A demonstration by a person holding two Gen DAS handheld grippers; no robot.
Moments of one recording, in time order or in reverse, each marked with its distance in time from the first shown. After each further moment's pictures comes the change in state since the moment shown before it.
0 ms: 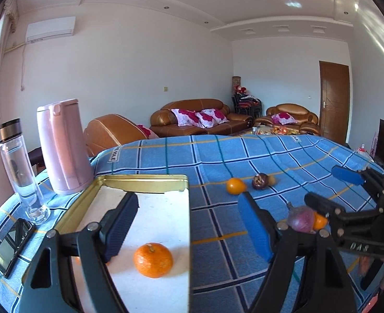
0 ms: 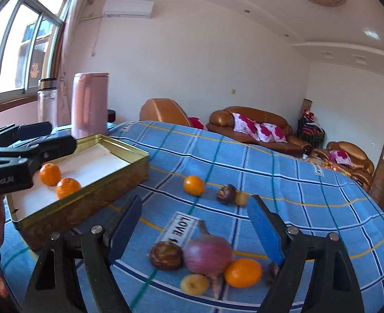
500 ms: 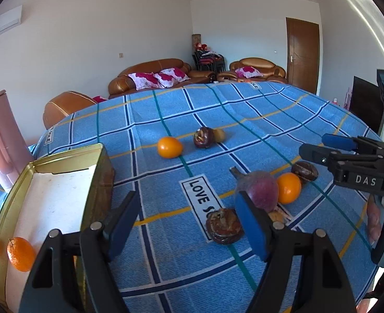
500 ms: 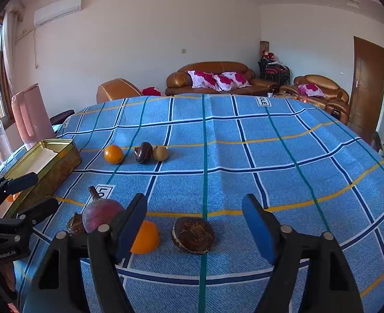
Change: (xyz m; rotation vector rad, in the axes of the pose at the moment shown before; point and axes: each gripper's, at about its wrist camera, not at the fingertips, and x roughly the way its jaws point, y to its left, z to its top) left arm 0.060 -0.083 -0.016 0.134 0.254 -0.178; right arm 0.018 -0.095 -0.028 0.244 0.252 -0.061
